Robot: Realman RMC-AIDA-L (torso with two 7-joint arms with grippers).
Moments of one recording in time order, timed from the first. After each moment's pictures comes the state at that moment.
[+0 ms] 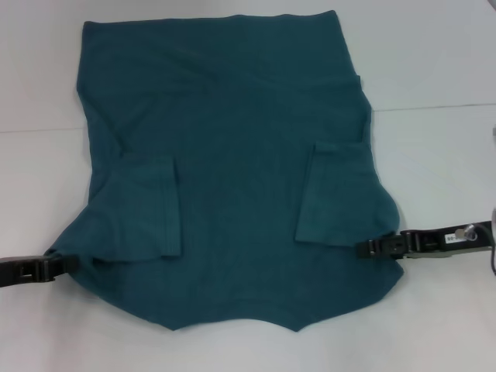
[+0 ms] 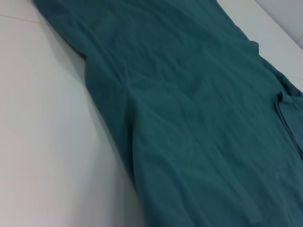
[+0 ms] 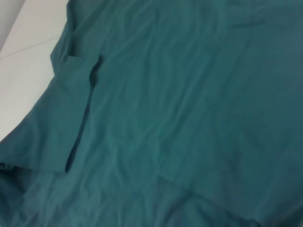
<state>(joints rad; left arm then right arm) -0.52 -2.10 0.46 0.80 2.40 1.35 -1.98 0.60 2.03 -0.67 -0.70 -2.37 -1.36 2.28</state>
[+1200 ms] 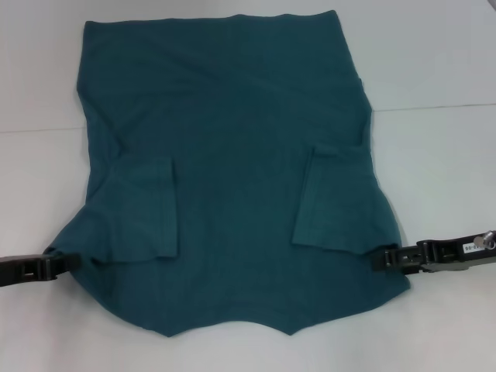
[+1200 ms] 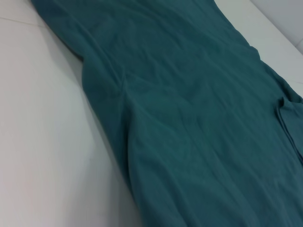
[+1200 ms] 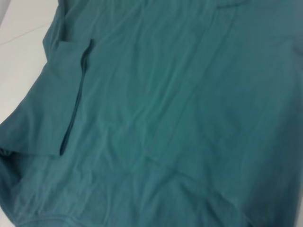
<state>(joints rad) -0.52 -2.10 0.47 0.80 2.39 1.34 -1.98 0.58 1.99 -0.69 -0.70 -2.38 -1.42 2.33</state>
